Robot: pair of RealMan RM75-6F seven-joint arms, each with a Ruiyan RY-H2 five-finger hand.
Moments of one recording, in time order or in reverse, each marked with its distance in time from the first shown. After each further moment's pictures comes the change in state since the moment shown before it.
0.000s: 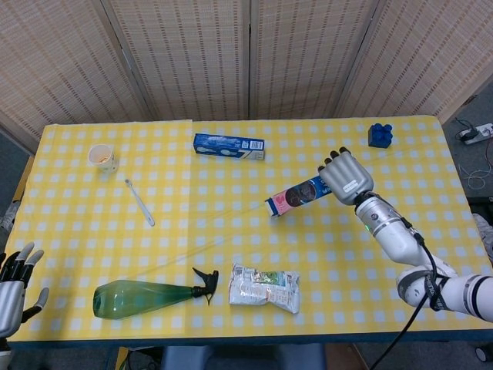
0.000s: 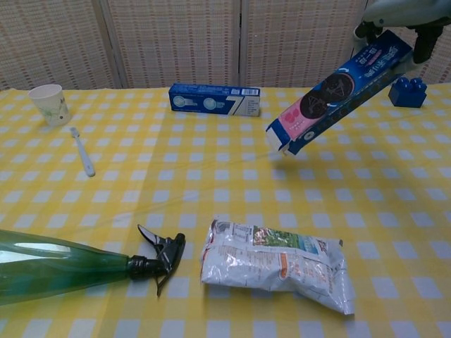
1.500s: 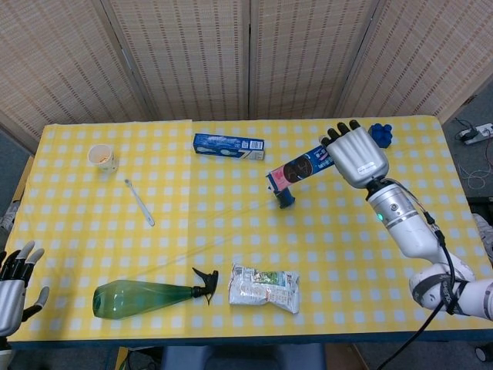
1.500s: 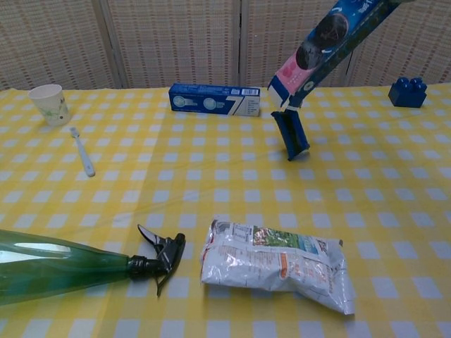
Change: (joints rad) left arm -0.004 0.007 -0.003 -0.015 0.003 0.001 0.015; right arm -0.084 0.080 0.114 -0.032 -0.178 0.158 0.290
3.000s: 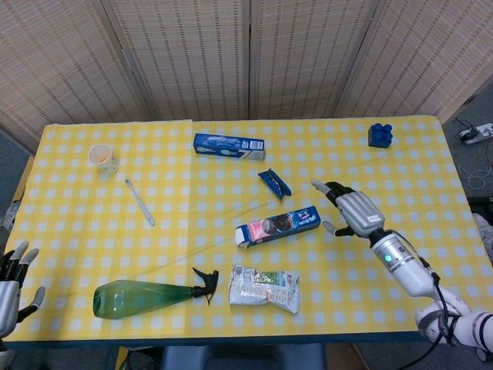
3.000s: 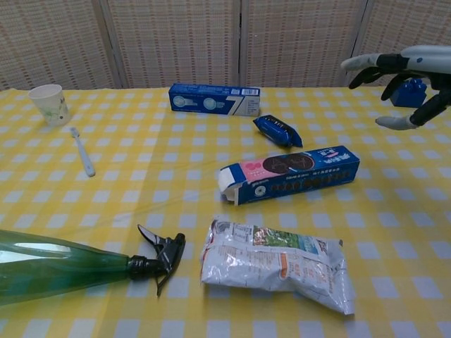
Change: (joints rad) left arm 0.012 0.002 -0.006 0.014 -0.002 0.023 -0.024; right arm -0.321 -0.268 -0.062 0.226 -0.377 0.021 0.801
